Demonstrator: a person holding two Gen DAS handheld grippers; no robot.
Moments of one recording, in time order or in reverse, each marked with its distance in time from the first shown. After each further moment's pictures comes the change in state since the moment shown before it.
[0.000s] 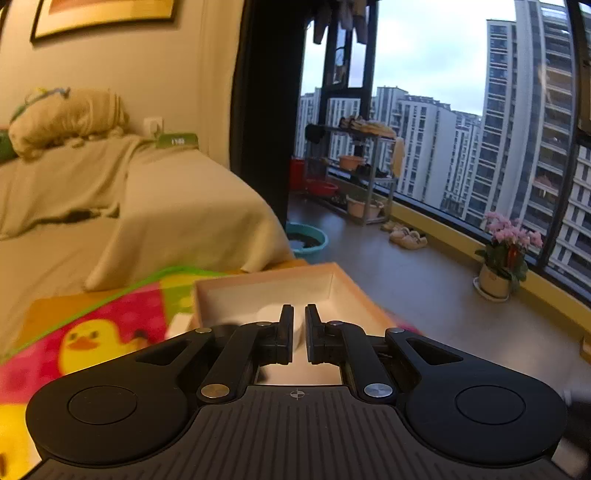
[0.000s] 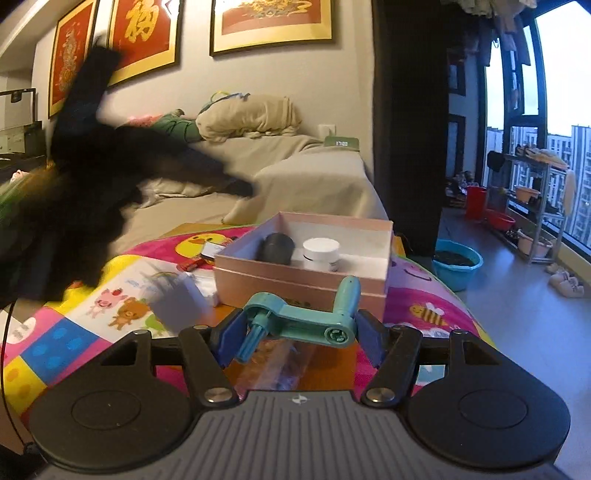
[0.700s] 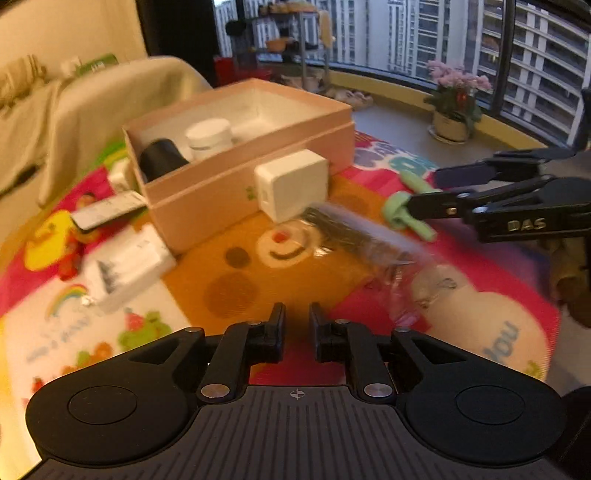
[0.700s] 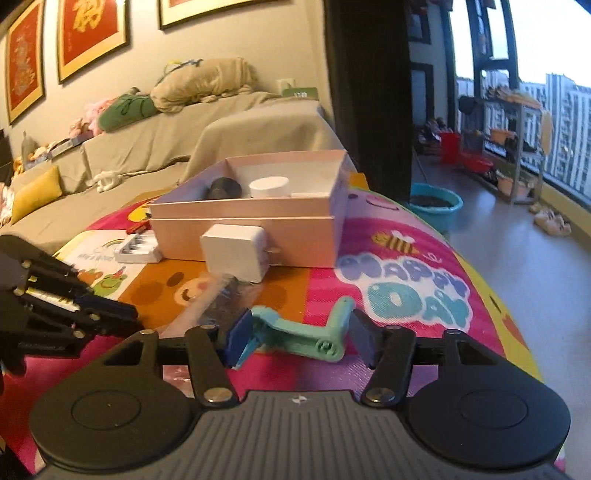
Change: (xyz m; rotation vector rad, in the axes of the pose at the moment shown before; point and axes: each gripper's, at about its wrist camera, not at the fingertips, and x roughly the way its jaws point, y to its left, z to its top) left arm -0.028 -0.016 -0.125 0.284 0.378 -0.120; right arm 0.033 -0.043 -0.038 0.133 0.130 -0.061
